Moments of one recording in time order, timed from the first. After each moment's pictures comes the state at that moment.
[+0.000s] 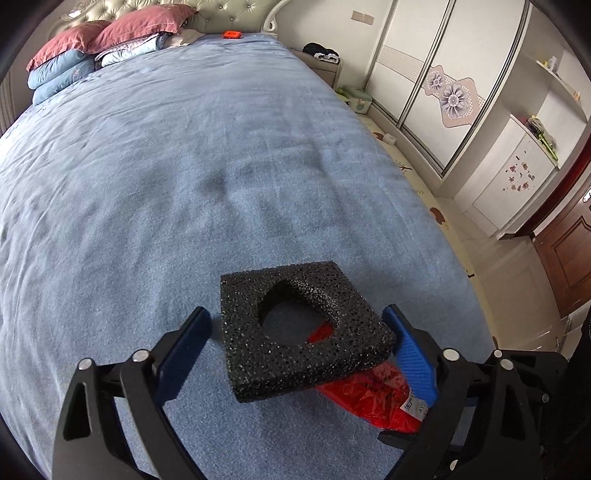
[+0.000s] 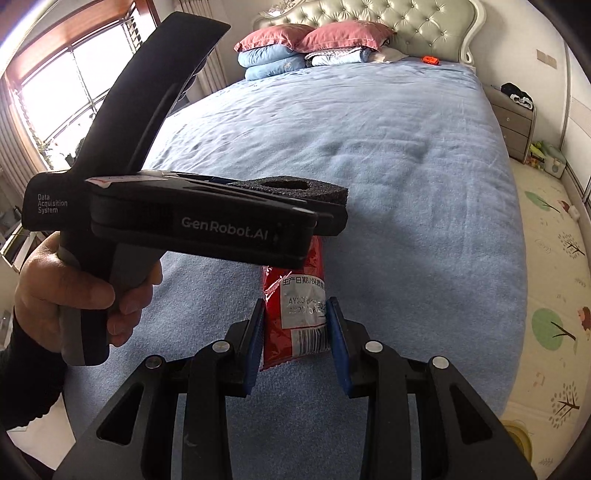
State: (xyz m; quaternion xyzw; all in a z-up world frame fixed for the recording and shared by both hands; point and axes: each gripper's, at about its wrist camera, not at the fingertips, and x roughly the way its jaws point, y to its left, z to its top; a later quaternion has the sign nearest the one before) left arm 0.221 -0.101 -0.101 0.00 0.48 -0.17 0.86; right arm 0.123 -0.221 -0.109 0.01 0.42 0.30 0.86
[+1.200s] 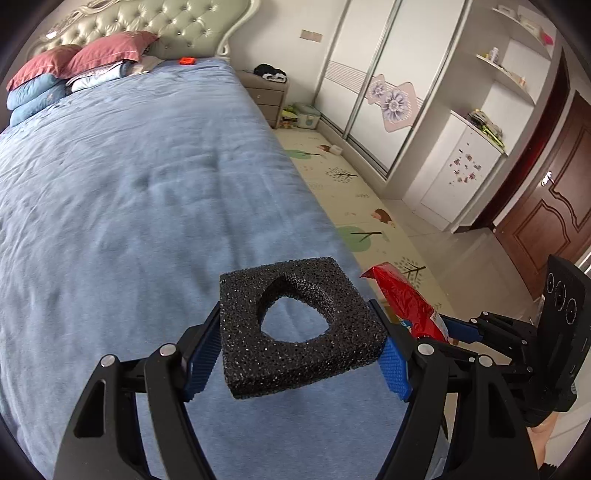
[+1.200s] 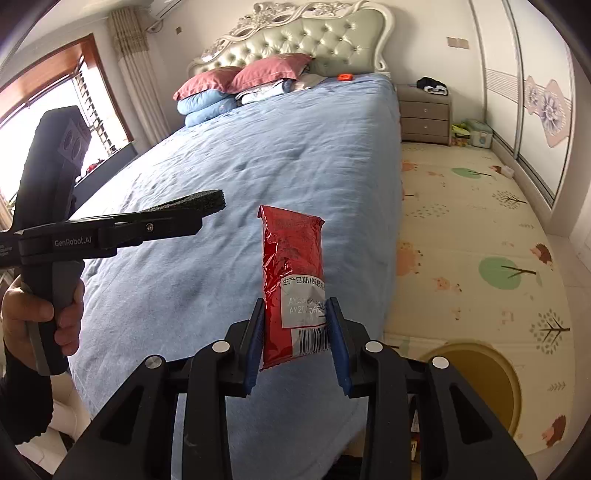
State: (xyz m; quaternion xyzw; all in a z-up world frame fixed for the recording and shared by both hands) left arm 0.096 -0.162 -0.061 0.00 0.43 -0.26 0.86; right arm 0.001 -0.356 -0.096 0.09 0.38 0.17 0.90
